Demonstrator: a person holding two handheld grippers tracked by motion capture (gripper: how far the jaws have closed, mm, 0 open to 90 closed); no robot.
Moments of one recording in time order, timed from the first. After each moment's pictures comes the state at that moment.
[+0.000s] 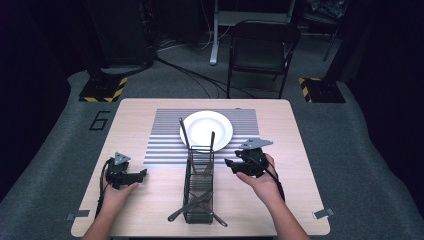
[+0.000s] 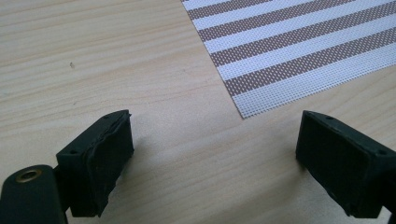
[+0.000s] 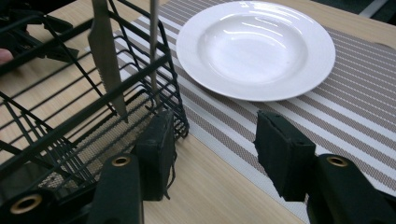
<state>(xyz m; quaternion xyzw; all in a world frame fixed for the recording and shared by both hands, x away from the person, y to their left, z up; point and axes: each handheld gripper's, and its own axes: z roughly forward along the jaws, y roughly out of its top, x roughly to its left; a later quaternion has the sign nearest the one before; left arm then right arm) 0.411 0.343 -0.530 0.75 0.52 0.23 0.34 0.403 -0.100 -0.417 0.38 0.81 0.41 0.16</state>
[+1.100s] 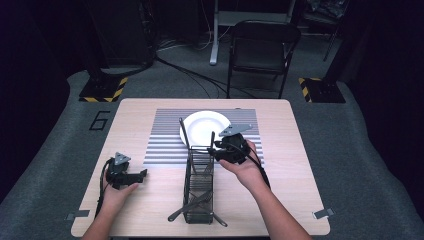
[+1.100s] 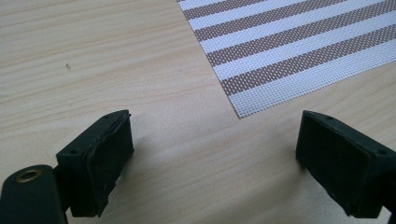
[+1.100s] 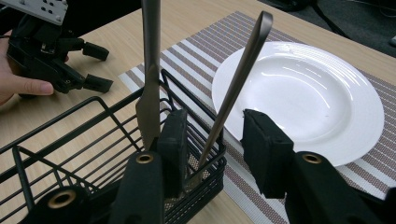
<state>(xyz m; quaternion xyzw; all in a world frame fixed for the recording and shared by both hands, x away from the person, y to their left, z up) 0.410 0.343 -0.530 0.75 0.52 0.22 0.34 0.427 -0.050 -0.388 0.32 0.83 0.43 0.14</state>
